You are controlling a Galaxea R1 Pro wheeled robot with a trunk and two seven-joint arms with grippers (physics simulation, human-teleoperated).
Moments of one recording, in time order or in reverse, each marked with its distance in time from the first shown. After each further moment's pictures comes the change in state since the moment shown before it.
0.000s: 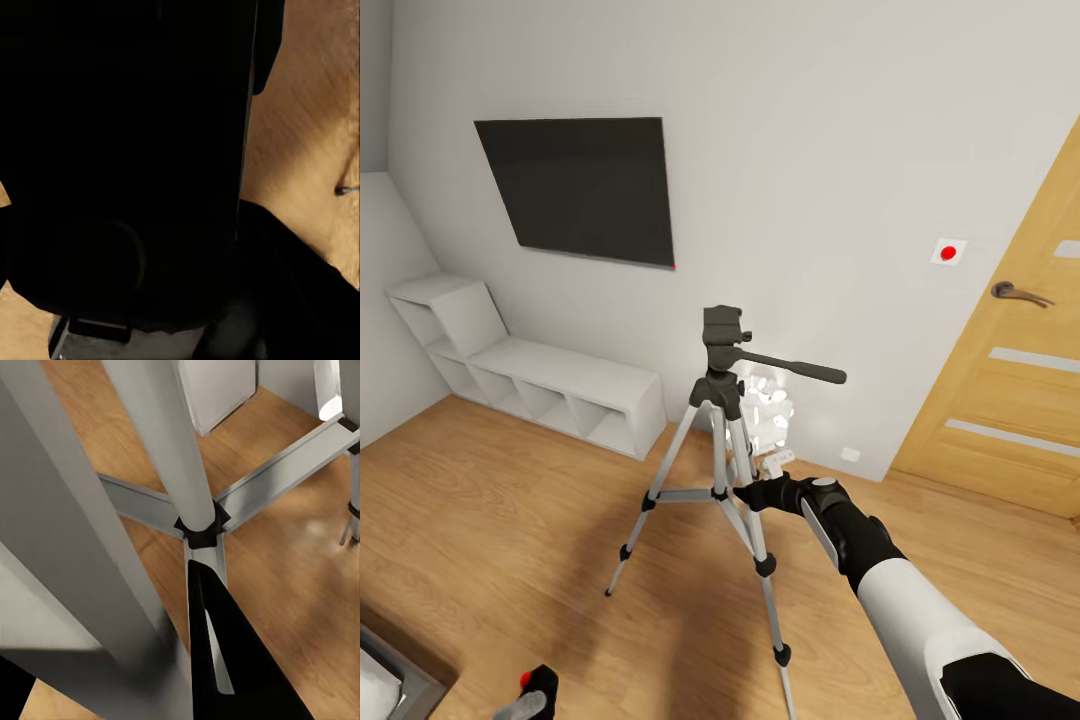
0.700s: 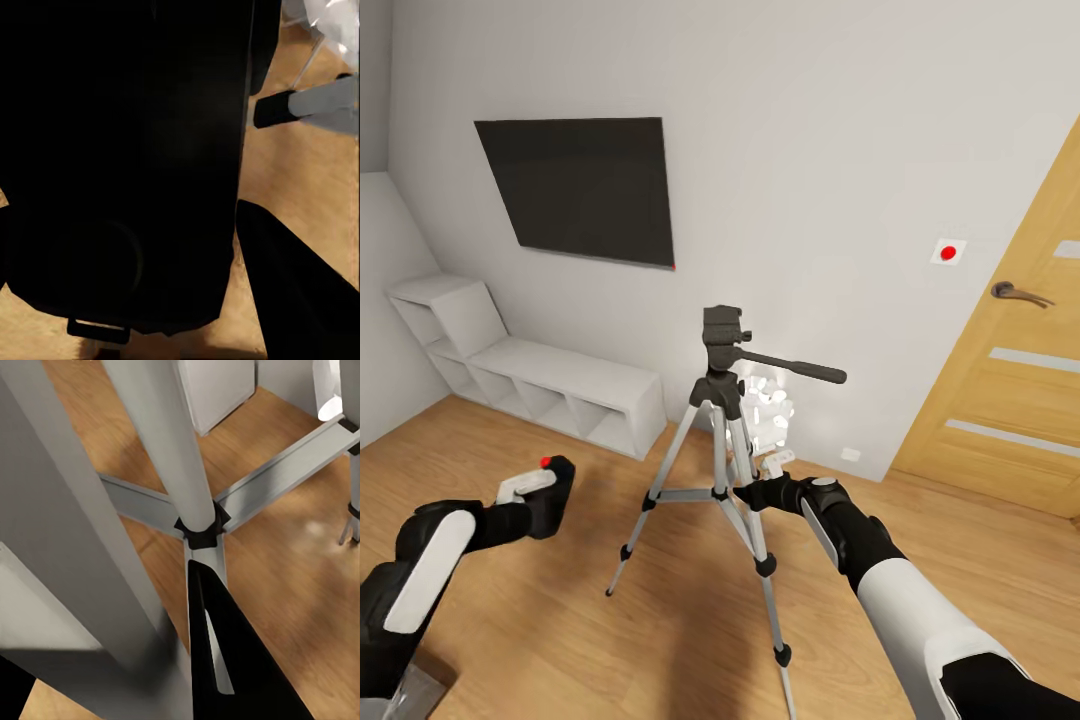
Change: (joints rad) left arm -0.224 0.098 0.169 -0.944 0.102 0.756 0.376; right arm 0.000 0.001 -0.003 -0.001 0.003 0.002 -0.001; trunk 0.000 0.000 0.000
